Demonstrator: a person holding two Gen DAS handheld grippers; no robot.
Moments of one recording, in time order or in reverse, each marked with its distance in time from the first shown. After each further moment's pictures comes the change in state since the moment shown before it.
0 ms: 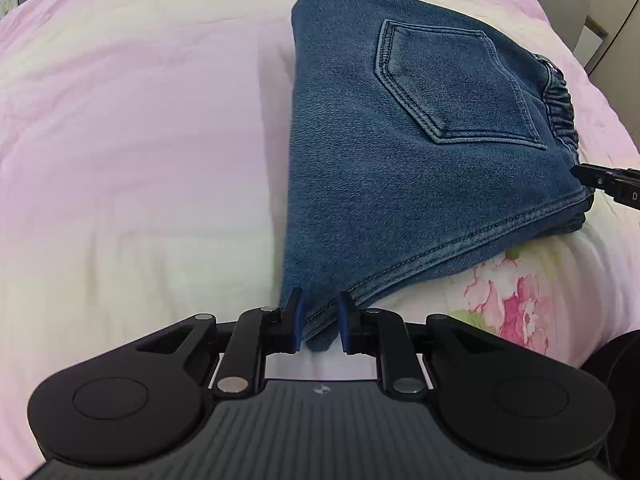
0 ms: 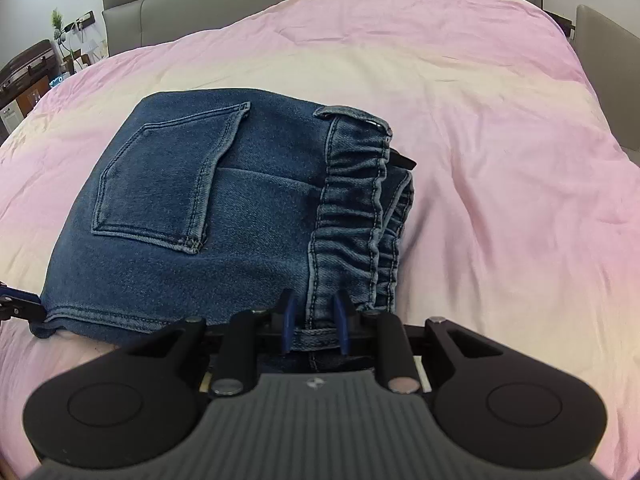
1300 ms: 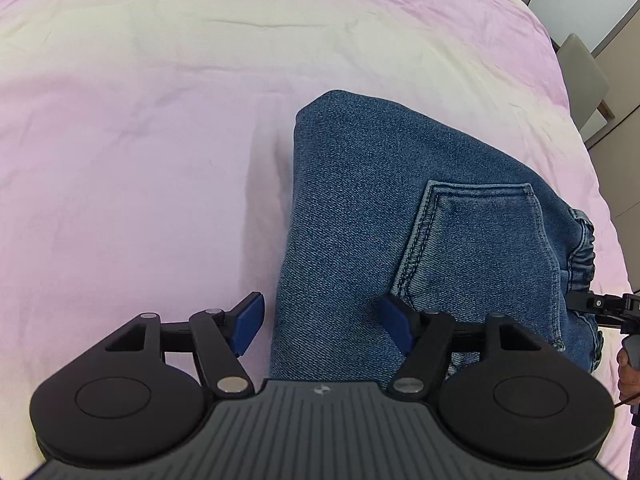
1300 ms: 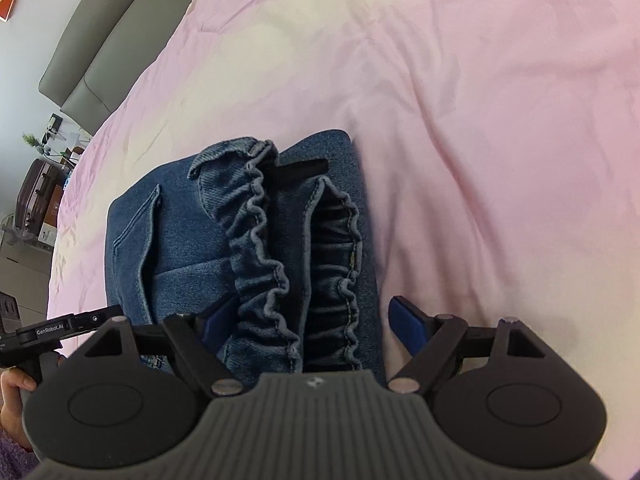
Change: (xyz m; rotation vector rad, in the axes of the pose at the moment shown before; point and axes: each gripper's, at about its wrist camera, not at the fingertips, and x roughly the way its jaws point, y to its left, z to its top) left arm 0.064 0.037 0.125 -0.173 -0.043 -0.167; right arm 0.066 -0.101 0.038 0.501 0.215 0.315
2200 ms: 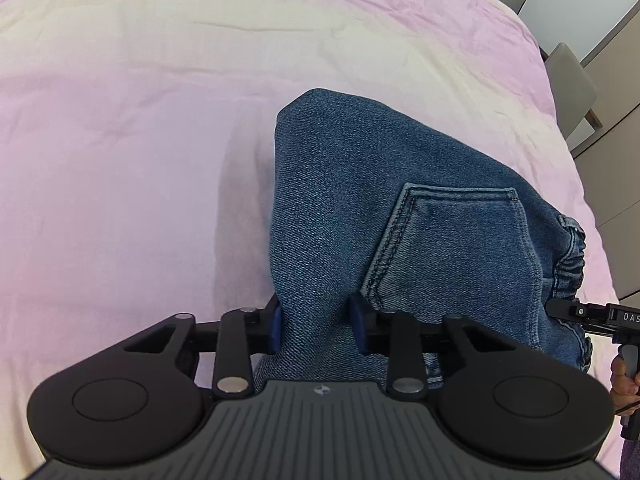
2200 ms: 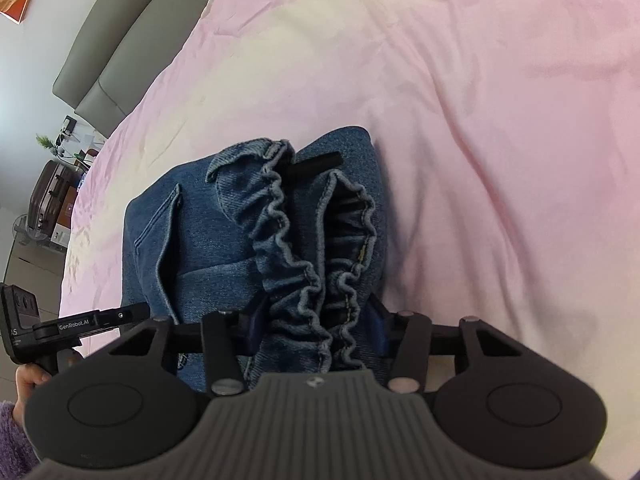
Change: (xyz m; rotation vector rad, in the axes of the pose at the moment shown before) left arm -0.018 -0.007 -0.007 -0.028 -0.029 -0.043; right arm -0.021 0.017 -0.007 -0.020 -0.037 0.007
